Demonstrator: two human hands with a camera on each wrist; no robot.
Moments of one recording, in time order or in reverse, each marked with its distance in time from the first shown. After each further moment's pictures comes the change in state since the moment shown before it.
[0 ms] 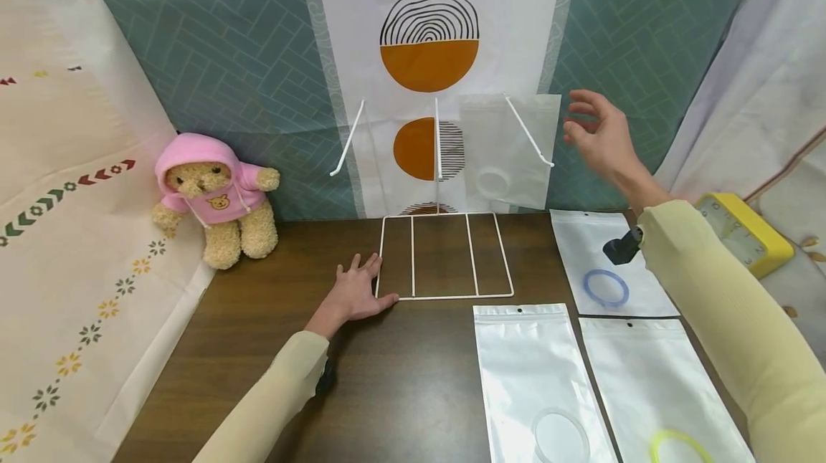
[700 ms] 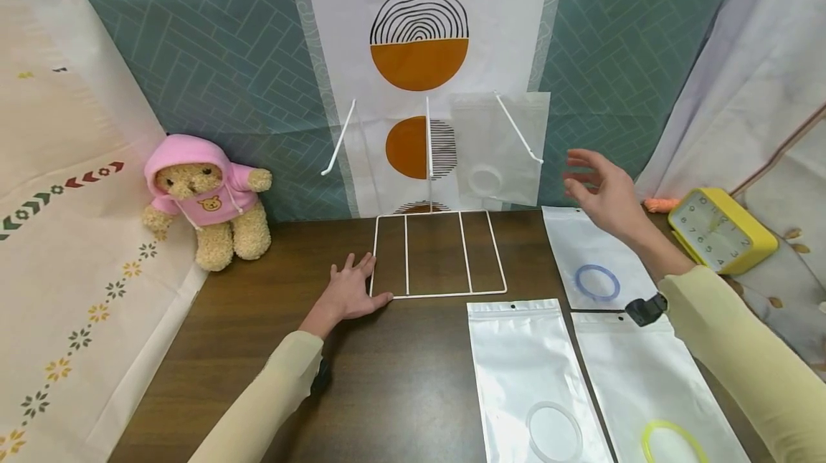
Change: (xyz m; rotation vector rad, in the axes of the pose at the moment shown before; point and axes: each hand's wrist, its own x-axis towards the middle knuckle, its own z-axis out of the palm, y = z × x) left_hand 0.000 0.000 0.000 0.002 -0.014 0.001; right_hand -0.082 0.023 0.001 -0.111 -0.053 -0.119
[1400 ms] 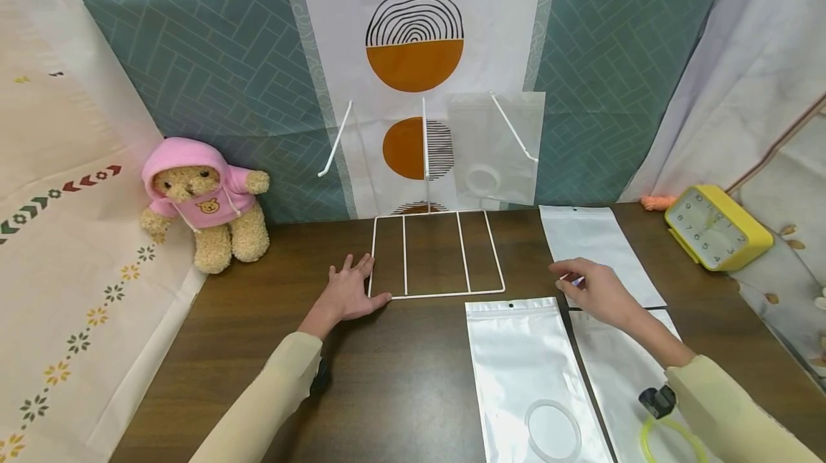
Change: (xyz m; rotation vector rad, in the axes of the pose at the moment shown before) left_hand 0.001 0.001 0.000 0.005 -0.005 -0.011; right_hand -0.110 0.042 0.045 -0.201 -0.240 0.005
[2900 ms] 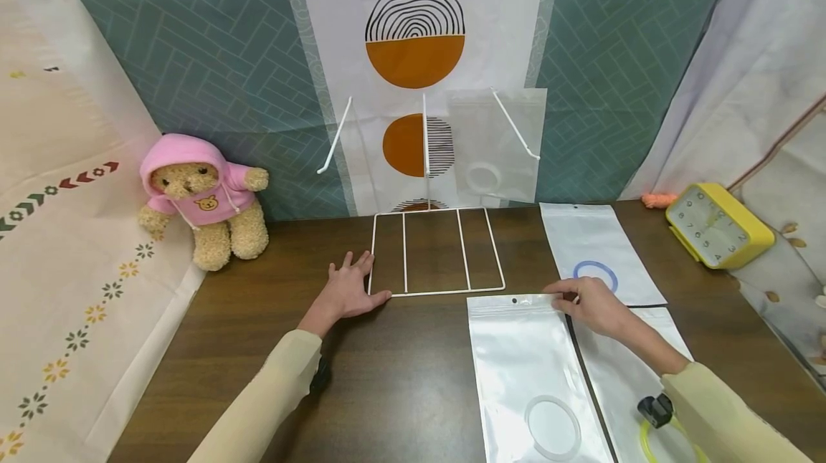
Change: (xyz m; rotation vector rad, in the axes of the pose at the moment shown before) left_hand -0.001 0.000 -0.001 -0.009 0.000 0.007; right_hand -0.011 0.003 0.016 0.050 -0.218 0.101
